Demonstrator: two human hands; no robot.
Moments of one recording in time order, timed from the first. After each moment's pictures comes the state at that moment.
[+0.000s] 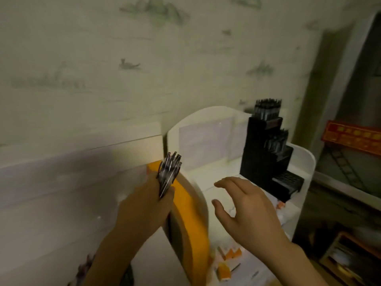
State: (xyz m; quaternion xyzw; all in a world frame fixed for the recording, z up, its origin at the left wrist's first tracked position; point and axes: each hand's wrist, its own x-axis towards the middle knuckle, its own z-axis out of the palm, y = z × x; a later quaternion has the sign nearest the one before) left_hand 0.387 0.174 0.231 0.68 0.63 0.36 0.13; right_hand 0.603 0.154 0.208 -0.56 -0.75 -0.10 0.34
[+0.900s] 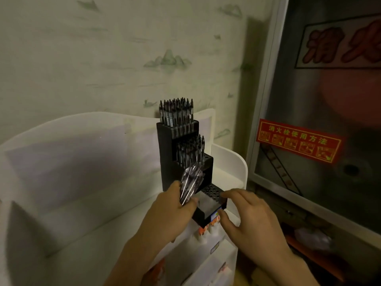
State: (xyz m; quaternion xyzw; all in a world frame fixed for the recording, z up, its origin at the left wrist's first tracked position) left_hand 0.785 0.323 0.196 0.74 0.52 0.31 0.29; right_hand 0.970 0.265 0.167 -0.68 -0.67 -0.07 0.29
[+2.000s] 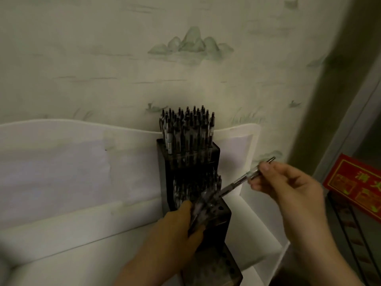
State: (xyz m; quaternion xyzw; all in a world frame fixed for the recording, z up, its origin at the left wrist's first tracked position) left_hand 0.877 0.507 0.178 0.71 0.62 0.26 0.22; right_hand 1.091 0.547 0.237 -0.43 -0.47 0.41 0.65
